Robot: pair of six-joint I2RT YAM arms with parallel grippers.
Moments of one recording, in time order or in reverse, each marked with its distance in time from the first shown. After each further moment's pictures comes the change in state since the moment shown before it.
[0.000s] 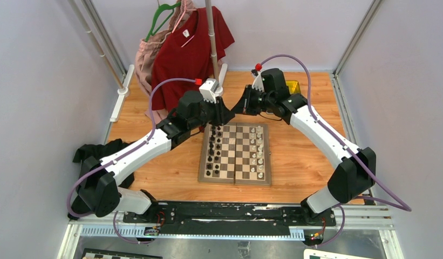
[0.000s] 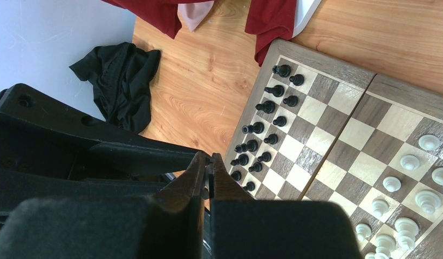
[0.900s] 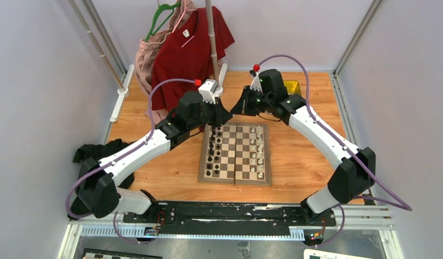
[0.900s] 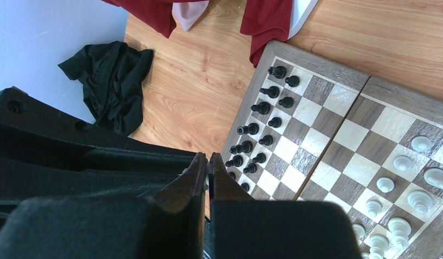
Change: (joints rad) left arm 0.000 -0.010 0.000 -0.031 -0.017 0.002; right arm 0.023 0.000 0.003 -0.010 0.039 -0.023
